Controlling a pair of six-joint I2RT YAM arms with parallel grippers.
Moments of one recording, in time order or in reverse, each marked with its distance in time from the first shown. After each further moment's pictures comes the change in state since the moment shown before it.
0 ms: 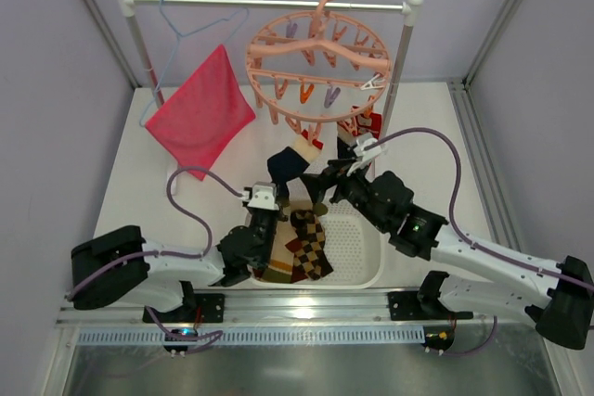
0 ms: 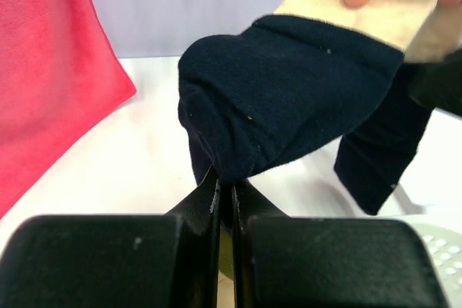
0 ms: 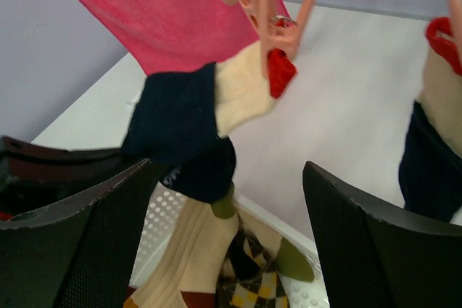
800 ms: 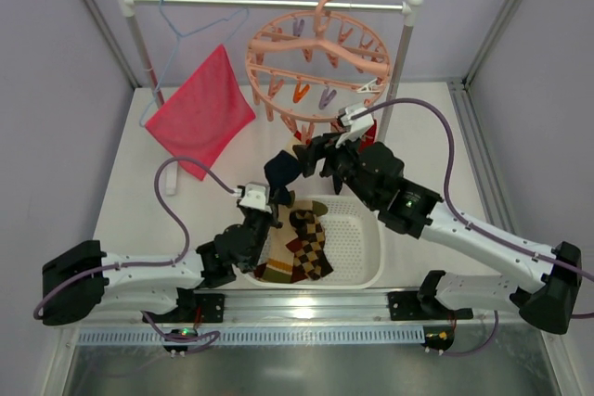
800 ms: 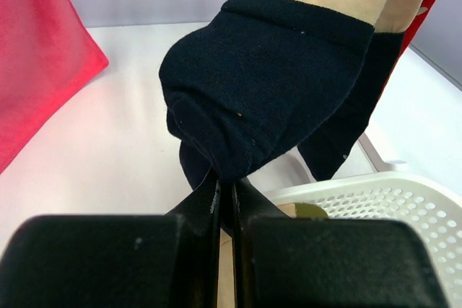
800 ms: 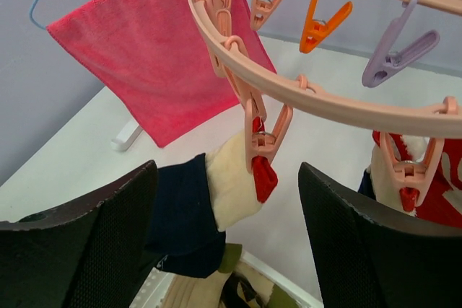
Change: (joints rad) left arm 0.000 -0.246 -0.006 -0.441 0.089 -0.225; right arm -0.009 0.107 0.272 -0.171 0.087 -0.058
